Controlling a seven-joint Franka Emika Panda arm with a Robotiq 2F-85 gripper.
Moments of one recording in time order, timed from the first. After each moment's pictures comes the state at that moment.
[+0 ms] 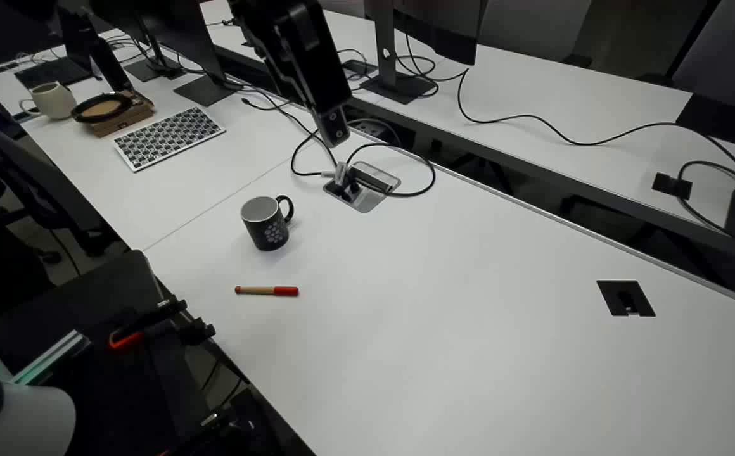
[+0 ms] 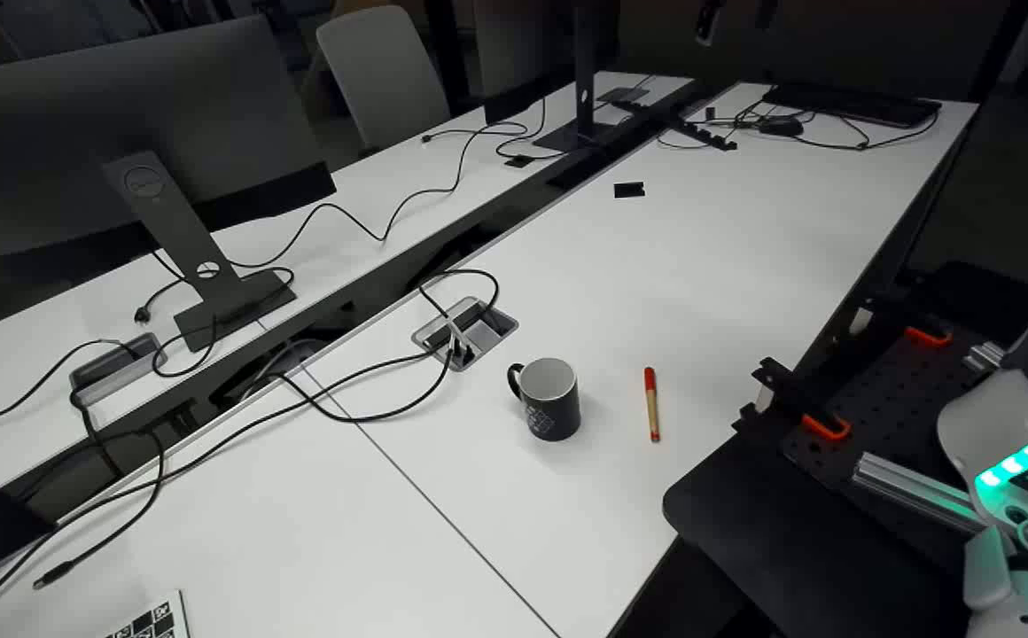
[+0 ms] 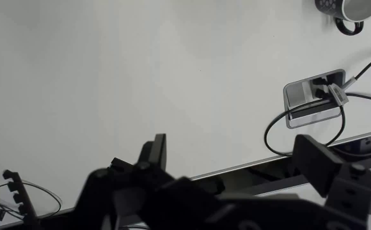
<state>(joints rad) -0.07 -0.49 -0.13 -2.60 -0.02 2.34 -0.06</state>
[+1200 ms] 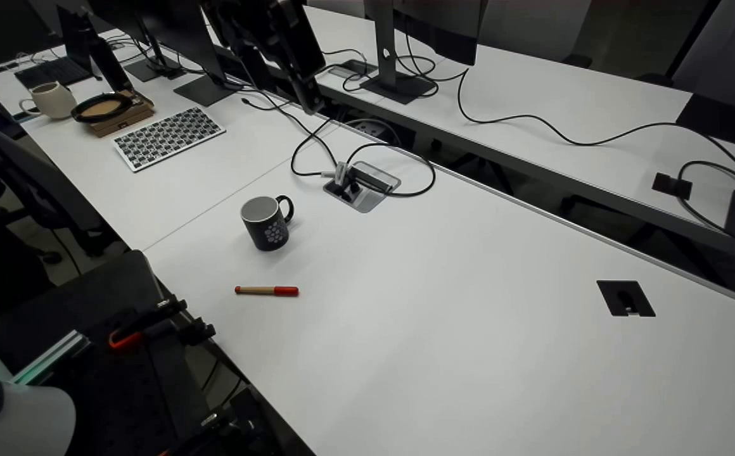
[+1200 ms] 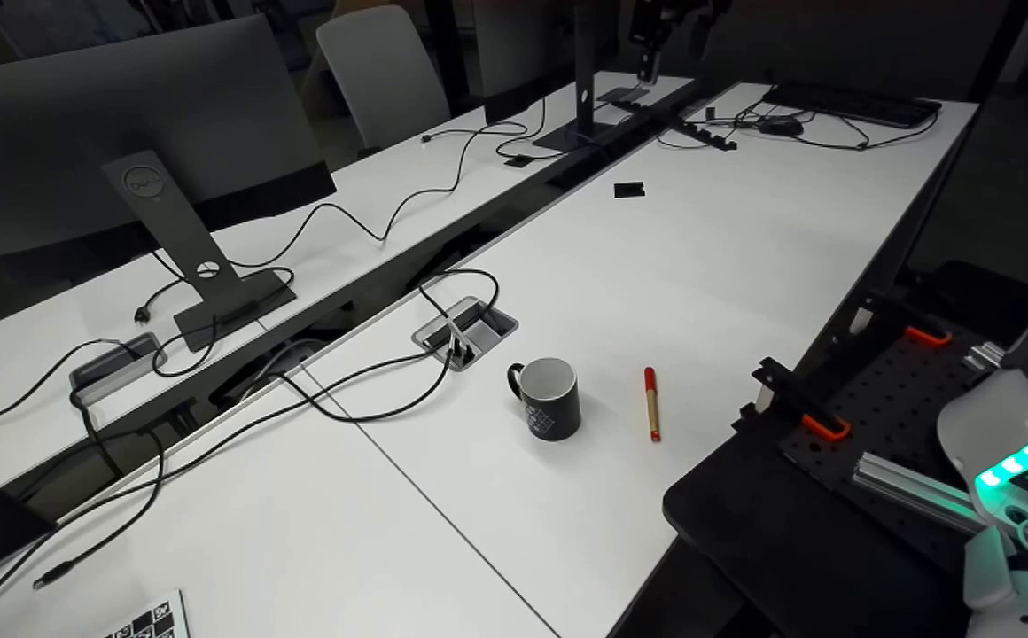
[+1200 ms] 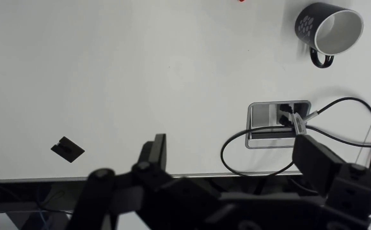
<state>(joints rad) 0.02 -0.43 0.00 -2.60 -0.03 2.40 -0.08</state>
